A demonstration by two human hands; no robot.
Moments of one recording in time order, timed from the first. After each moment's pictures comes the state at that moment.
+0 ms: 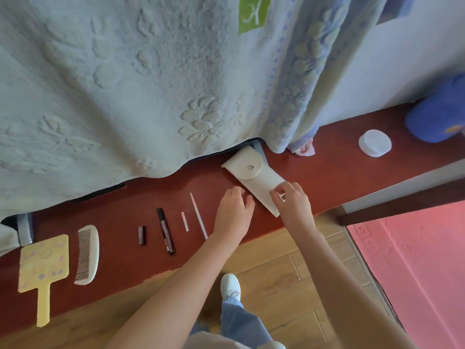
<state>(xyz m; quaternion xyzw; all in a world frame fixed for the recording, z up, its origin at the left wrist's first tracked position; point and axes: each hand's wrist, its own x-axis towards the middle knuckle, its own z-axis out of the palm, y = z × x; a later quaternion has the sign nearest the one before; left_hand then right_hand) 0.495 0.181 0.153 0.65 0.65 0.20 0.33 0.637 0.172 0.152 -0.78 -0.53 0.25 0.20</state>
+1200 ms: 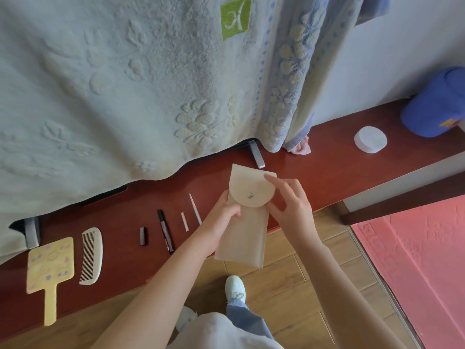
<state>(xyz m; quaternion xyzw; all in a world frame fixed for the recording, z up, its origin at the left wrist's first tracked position) 0.464 0.172 0.198 0.38 0.55 0.19 0.72 0.629 0.140 0.181 -0.66 -0.64 0.15 0.36</state>
